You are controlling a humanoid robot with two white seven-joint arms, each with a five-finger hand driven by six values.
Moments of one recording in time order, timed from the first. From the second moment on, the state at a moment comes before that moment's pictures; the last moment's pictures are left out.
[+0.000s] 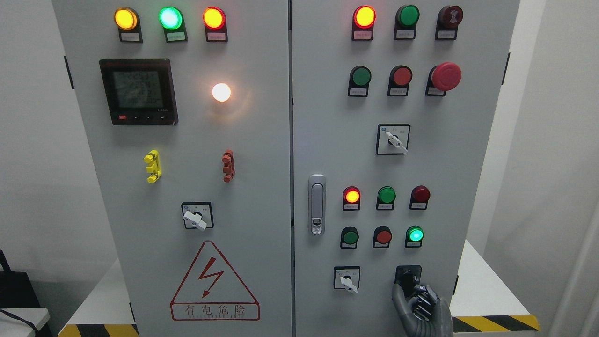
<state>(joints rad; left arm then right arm) 0.00 -0.09 0.08 0.06 0.00 -0.16 0.05 -0.29 0.09 0.06 -1.50 -0.09 0.06 -0.30</state>
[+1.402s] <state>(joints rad) 0.00 -0.09 0.08 0.06 0.00 -0.16 0.05 -0.29 0.08 0.02 -1.50 -0.08 0.06 -0.31</state>
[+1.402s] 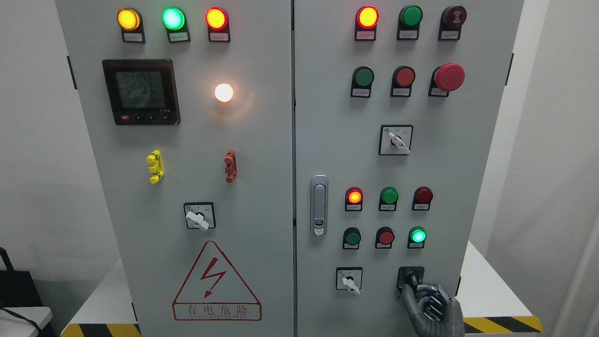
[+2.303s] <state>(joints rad) 0.00 -0.09 0.08 0.06 0.00 -0.16 0.05 -0.28 0.08 0.03 -1.50 -0.08 0.03 -0.30</state>
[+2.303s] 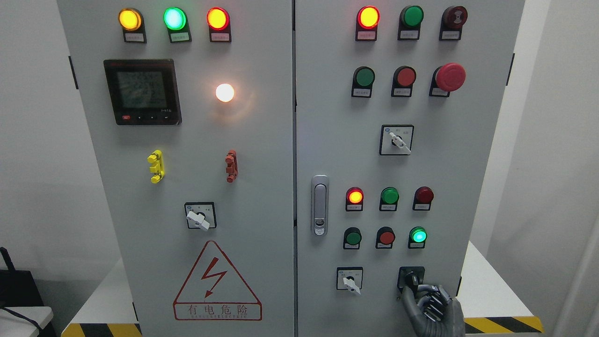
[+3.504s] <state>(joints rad) 0.00 -0.09 0.08 0.06 0.00 -0.16 0.05 -0.21 0.03 0.04 -1.50 -0.08 -0.12 -0.20</state>
